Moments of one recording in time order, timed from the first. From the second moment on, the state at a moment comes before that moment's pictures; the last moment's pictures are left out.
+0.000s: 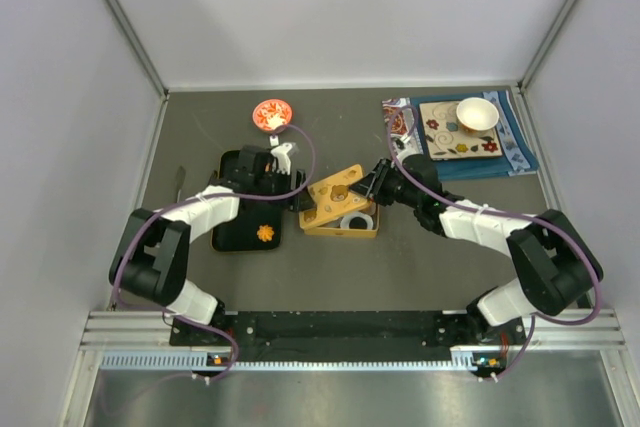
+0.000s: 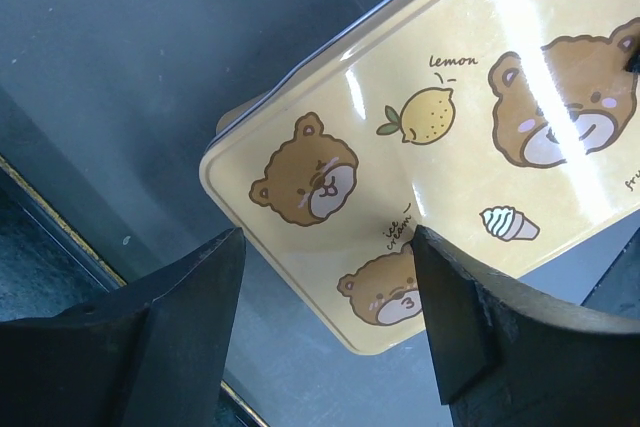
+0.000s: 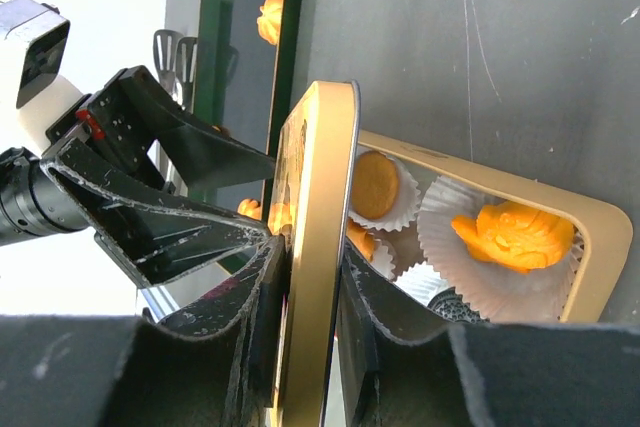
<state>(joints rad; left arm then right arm) -0.35 1.52 0.80 -0.06 0.52 -0.22 0.56 1.46 0.67 0.39 -0.26 0.90</state>
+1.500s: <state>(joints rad) -0.33 1.62 0.83 -0.01 0.68 -0.32 0.52 1.42 0.65 0.34 -0.20 0.79</state>
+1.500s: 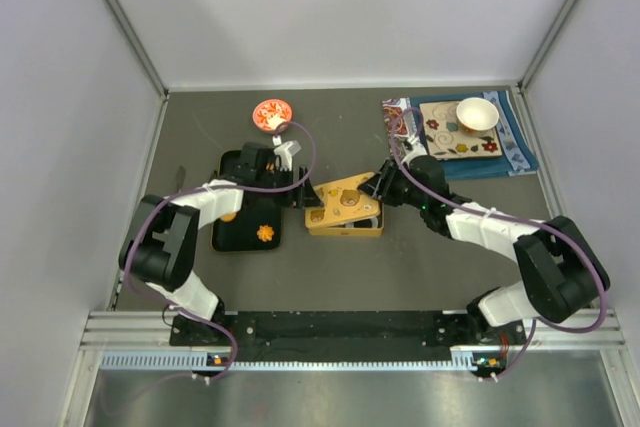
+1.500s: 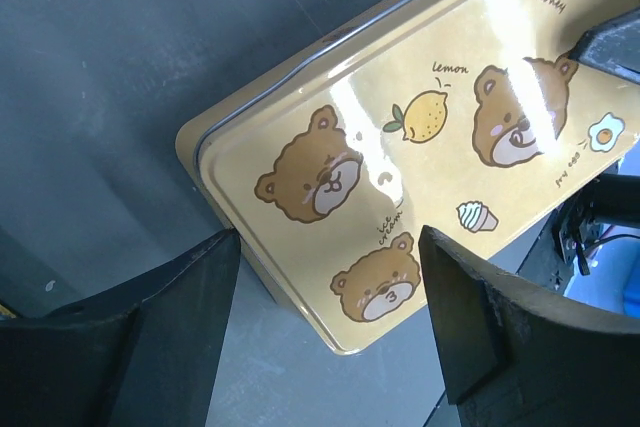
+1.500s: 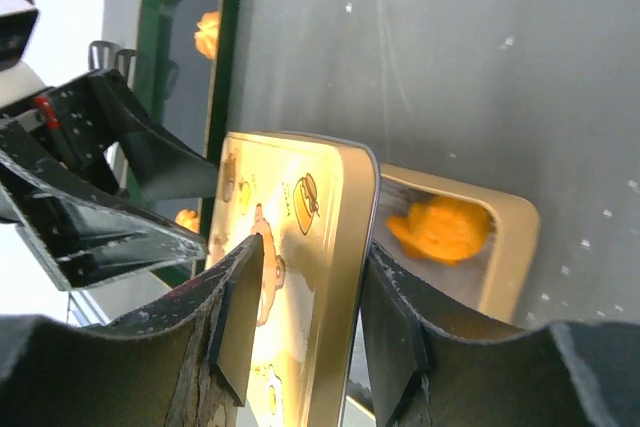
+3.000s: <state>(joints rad) -0.34 1.73 1.02 -0.14 0.67 -0.28 0.43 1.43 0.66 0.20 -0.10 0.55</state>
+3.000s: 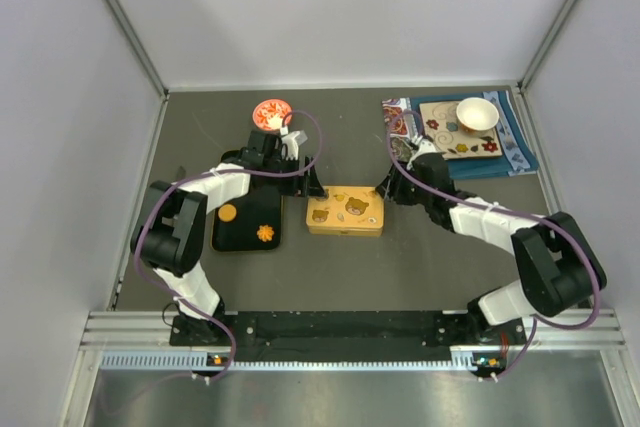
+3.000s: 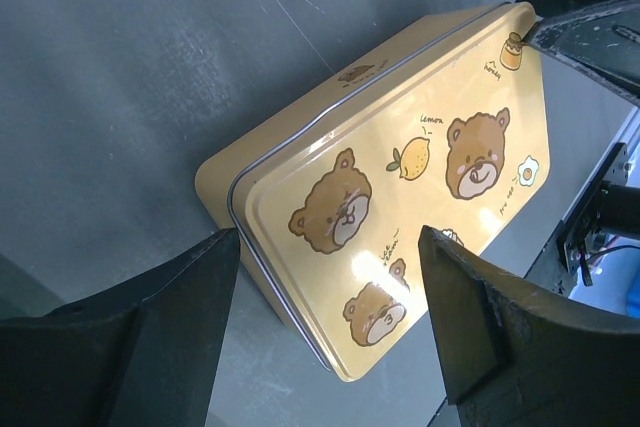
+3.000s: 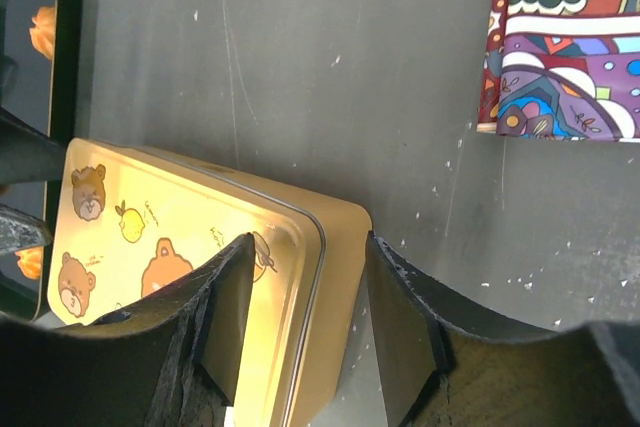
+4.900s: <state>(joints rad) -0.36 1.73 1.02 -0.16 0.64 -0.23 0.31 1.62 0.74 0.24 -0.46 0.50</state>
